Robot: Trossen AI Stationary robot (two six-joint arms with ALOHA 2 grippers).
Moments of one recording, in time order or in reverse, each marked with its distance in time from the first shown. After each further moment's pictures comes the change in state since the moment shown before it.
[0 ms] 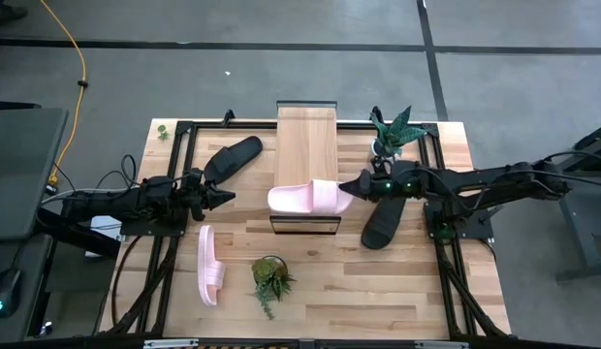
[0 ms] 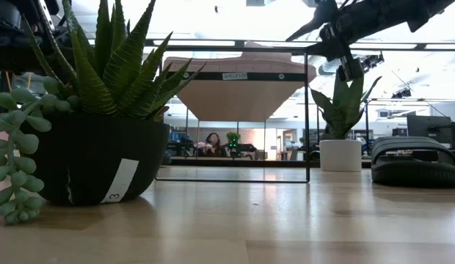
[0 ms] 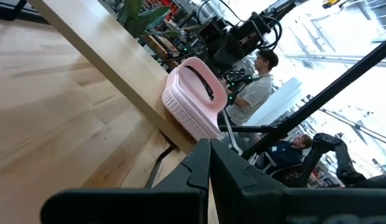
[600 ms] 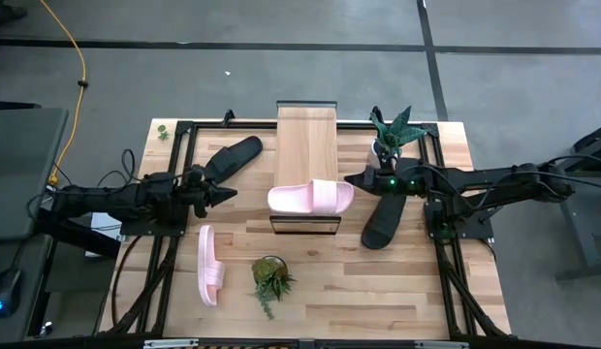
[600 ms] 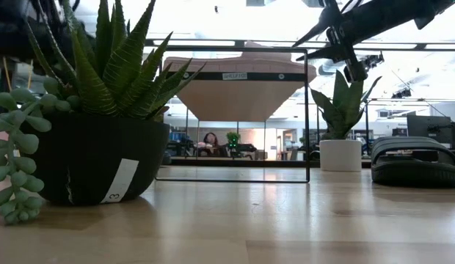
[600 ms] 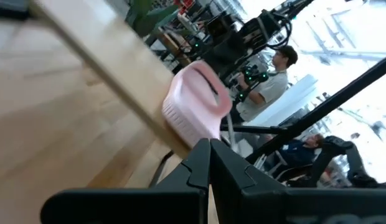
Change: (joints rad) left arm 0.000 0.187 0.121 0.001 -0.027 0.005; right arm -0.021 -0.046 0.000 -0.079 0.084 -0.060
